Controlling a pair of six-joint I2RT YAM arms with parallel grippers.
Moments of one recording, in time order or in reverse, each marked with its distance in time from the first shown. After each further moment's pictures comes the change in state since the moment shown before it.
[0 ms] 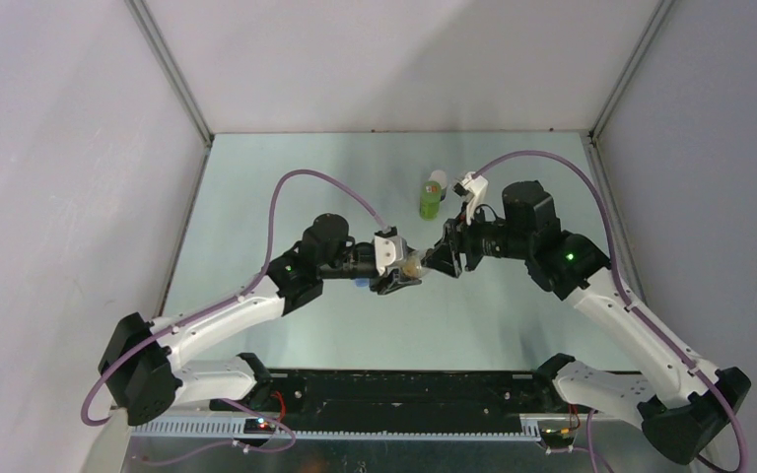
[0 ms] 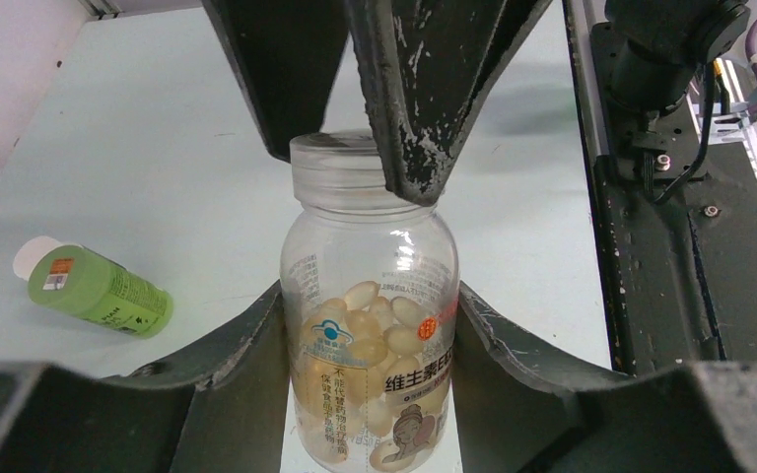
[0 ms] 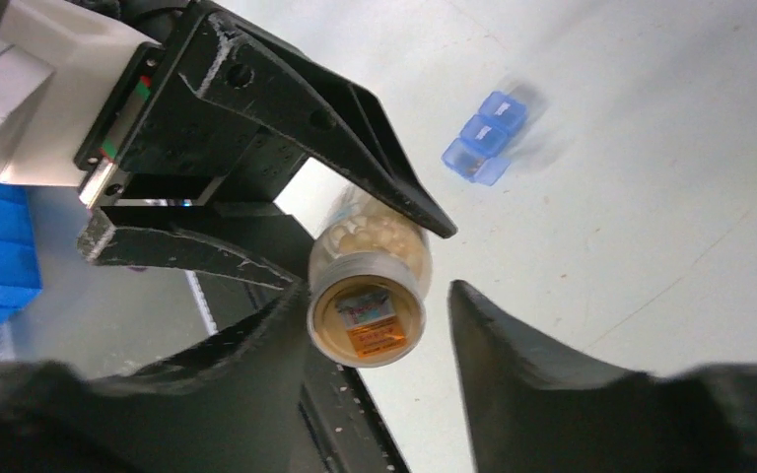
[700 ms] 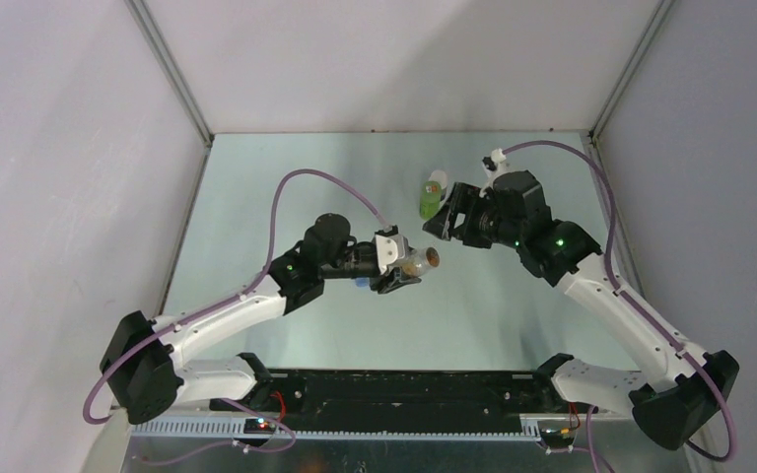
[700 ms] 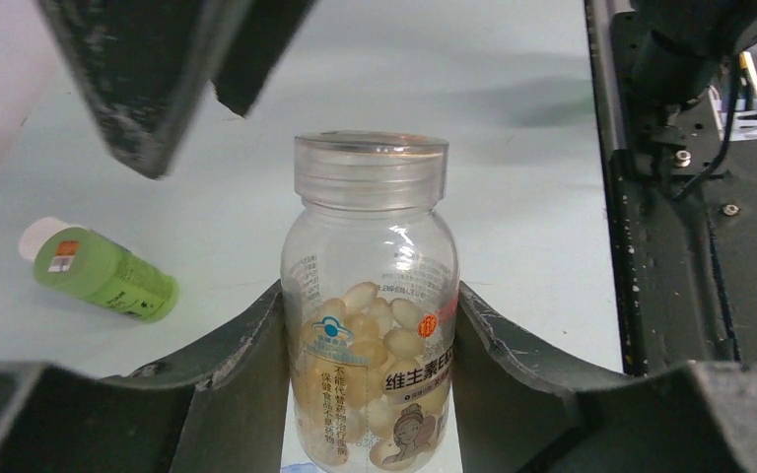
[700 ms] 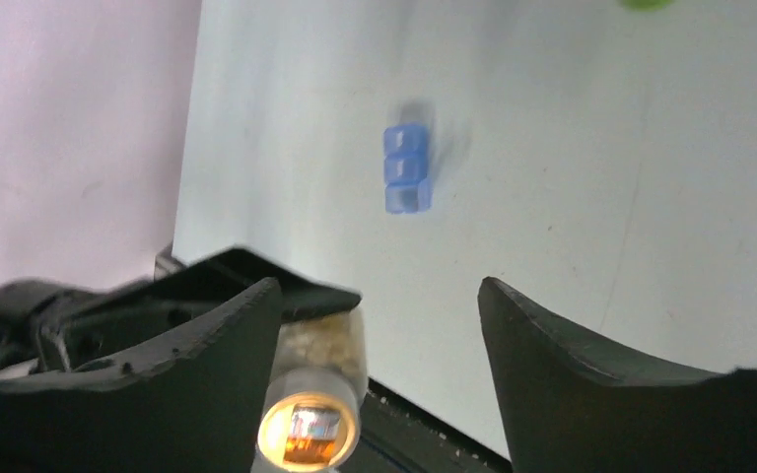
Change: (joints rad) left arm 0.011 0.011 0.000 -0.008 -0.045 0.000; right arm -0.002 0.090 0.055 -0.036 0.374 0.569
